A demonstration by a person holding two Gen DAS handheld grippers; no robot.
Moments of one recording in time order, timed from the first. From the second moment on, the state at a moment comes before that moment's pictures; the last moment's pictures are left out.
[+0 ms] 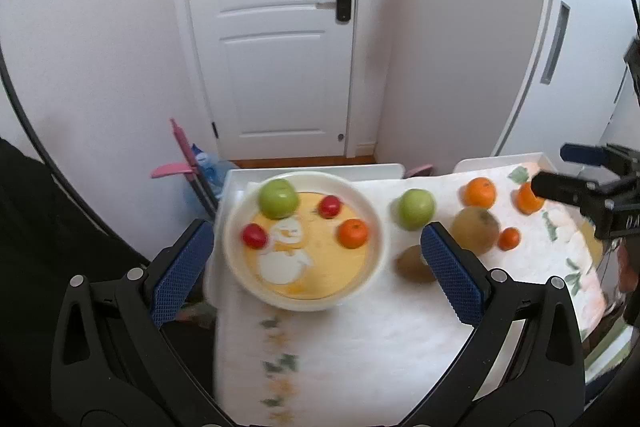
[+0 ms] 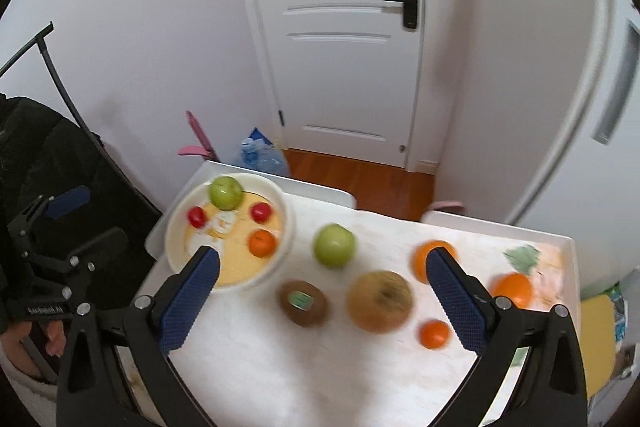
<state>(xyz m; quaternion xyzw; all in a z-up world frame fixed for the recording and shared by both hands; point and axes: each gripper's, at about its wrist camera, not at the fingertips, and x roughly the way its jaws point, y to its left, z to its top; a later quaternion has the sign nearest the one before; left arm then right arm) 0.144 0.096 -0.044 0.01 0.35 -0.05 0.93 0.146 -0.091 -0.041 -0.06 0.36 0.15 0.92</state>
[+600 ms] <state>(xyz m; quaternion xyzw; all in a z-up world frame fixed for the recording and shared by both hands) 0.148 -0.010 -0.117 0.00 0.37 -0.02 0.93 0.143 -0.203 -0.096 -0.09 0.37 0.18 0.91</state>
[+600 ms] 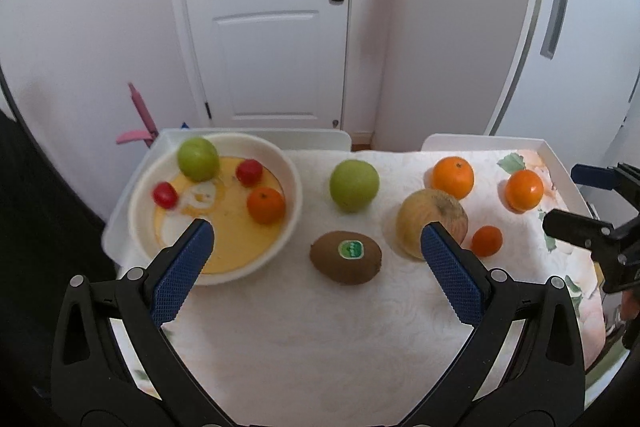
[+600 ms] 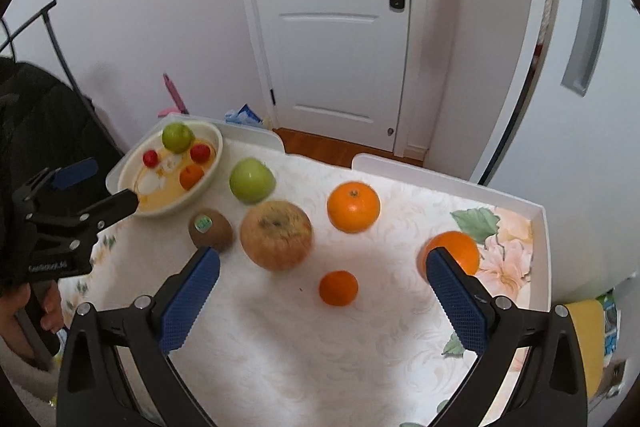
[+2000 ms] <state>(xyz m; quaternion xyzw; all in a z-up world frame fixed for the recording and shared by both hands) 0.185 -0.035 -0.218 0.03 0.44 -0.05 0.90 0.176 -0.206 -0.201 -0.12 0.41 0.21 0.88</state>
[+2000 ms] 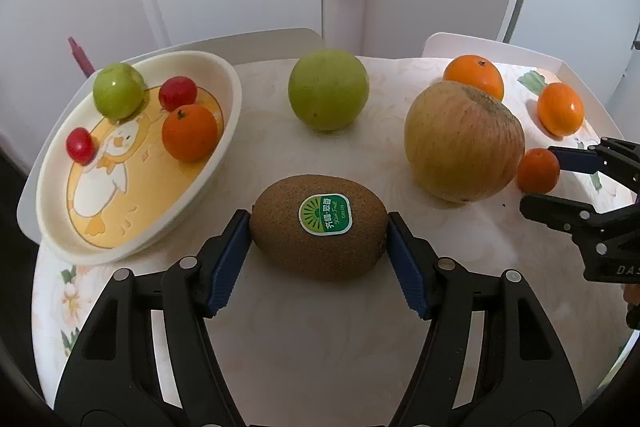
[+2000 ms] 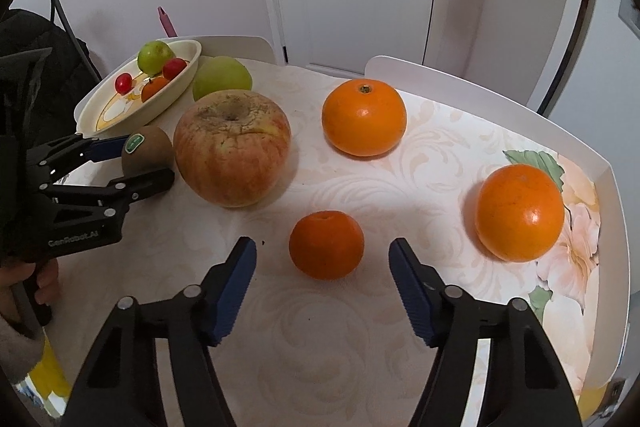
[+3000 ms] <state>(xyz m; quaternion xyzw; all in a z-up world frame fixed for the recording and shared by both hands) 0.134 -0.020 -0.169 -0.01 0.41 0.00 0.91 0.157 -0.200 -0.163 -0.14 0.38 0.23 0.89</state>
